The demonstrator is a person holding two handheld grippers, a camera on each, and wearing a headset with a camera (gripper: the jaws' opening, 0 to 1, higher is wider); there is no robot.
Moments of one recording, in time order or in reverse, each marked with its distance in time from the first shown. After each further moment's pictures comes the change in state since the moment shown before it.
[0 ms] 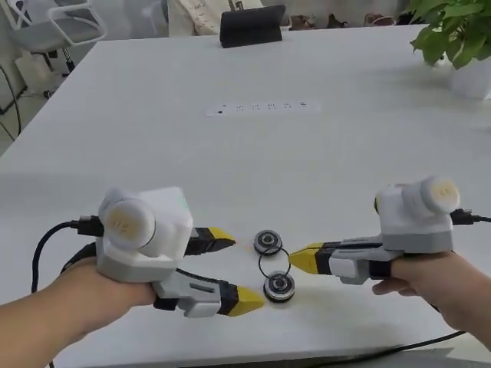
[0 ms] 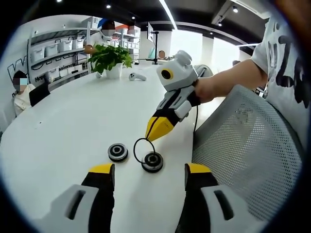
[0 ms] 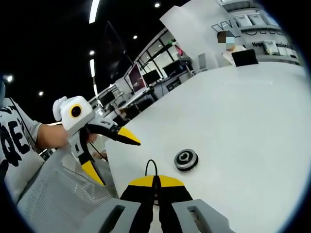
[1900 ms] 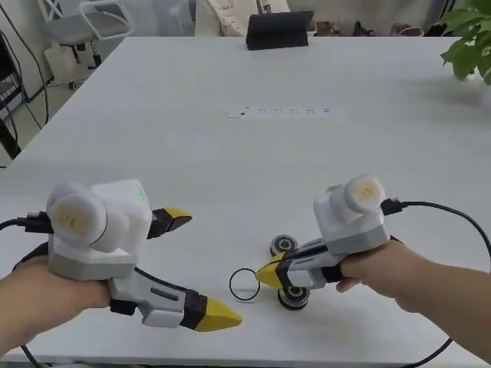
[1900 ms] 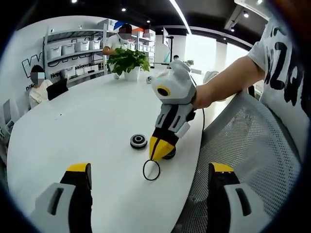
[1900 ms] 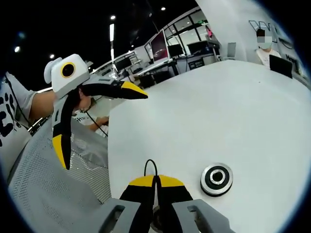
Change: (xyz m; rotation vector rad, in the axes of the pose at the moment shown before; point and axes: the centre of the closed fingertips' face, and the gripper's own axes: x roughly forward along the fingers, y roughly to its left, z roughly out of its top) left arm -0.049 0.021 -0.013 -0.062 -0.034 0.117; right arm 0.068 0.016 -0.021 -0.221 0.273 0.079
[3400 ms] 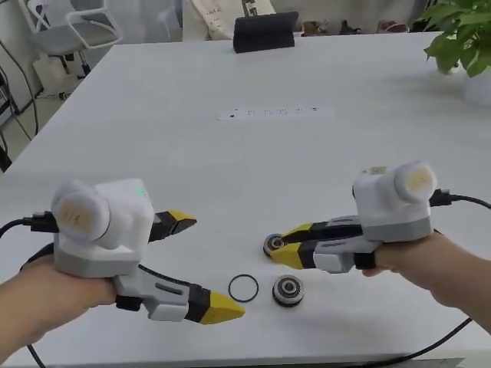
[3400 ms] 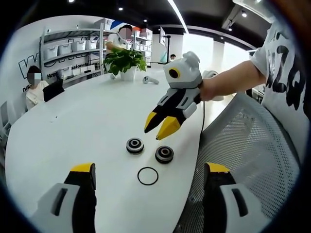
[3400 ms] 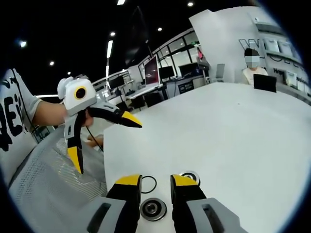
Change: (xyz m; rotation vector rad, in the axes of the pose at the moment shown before) left arm 0.011 -0.005 0.008 0.014 0.008 -0.032; right arm -0.064 -0.015 0.023 -0.022 -0.207 -0.106
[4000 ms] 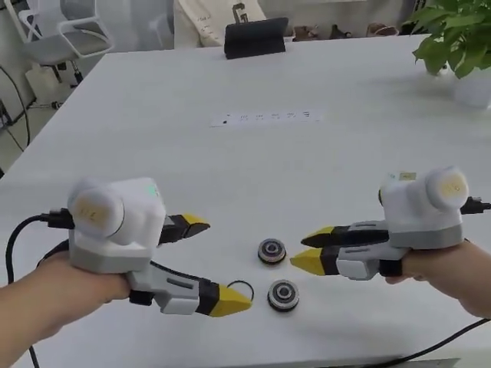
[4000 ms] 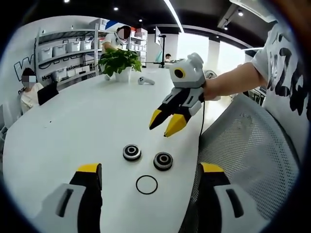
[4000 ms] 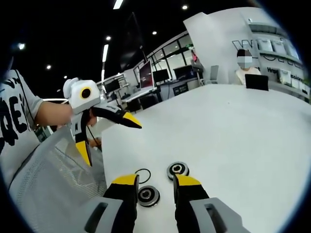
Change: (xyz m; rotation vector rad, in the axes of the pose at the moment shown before) left arm 0.018 -0.001 0.012 0.019 0.000 -0.048; right arm -0.029 -0.011 -0.014 0.025 -0.023 -0.035
